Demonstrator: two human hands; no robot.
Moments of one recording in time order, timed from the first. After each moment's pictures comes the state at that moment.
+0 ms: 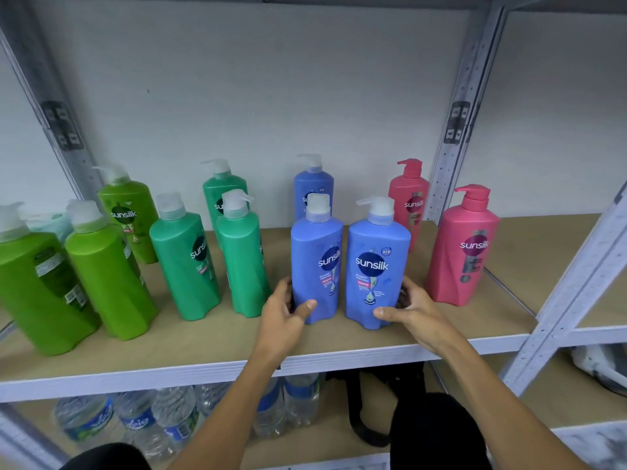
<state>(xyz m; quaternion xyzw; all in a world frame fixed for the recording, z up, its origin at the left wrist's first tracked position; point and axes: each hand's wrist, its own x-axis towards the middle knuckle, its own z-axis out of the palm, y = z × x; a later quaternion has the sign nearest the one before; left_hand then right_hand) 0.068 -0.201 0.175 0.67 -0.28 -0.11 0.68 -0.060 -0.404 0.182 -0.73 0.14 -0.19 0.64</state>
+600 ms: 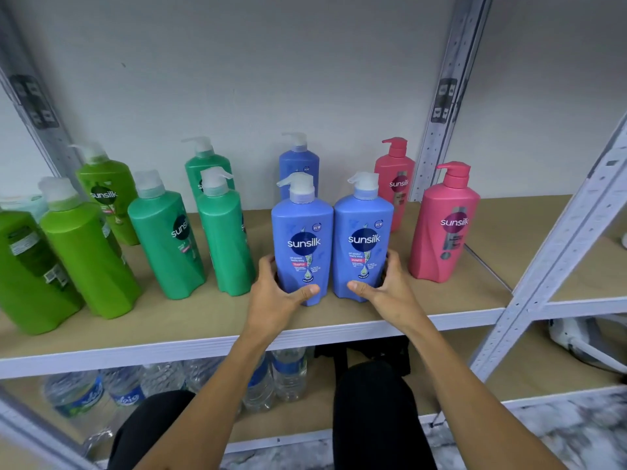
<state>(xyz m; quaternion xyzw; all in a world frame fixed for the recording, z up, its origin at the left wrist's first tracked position) 0.059 -0.204 0.174 0.71 -0.26 -0.07 0.65 -0.056 -0.389 0.174 -0.76 0.19 -0.28 0.55</state>
